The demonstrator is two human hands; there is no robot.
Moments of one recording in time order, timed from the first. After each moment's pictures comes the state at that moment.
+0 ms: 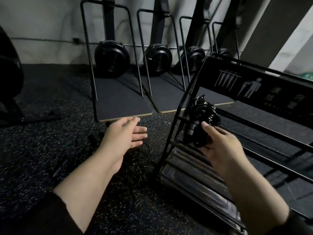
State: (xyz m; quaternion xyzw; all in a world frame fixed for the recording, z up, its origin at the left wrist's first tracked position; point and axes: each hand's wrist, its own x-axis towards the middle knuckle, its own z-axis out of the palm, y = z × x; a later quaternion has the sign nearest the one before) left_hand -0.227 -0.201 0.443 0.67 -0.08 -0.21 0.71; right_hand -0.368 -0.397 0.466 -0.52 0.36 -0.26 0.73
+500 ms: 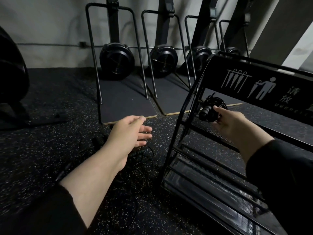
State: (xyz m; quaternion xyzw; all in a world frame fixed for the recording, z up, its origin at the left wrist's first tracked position) left_hand -0.201 -0.241 0.435 0.68 -0.09 -0.21 0.69; right_hand -0.271 -0.554 0.445 -0.50 0.44 -0.22 0.72
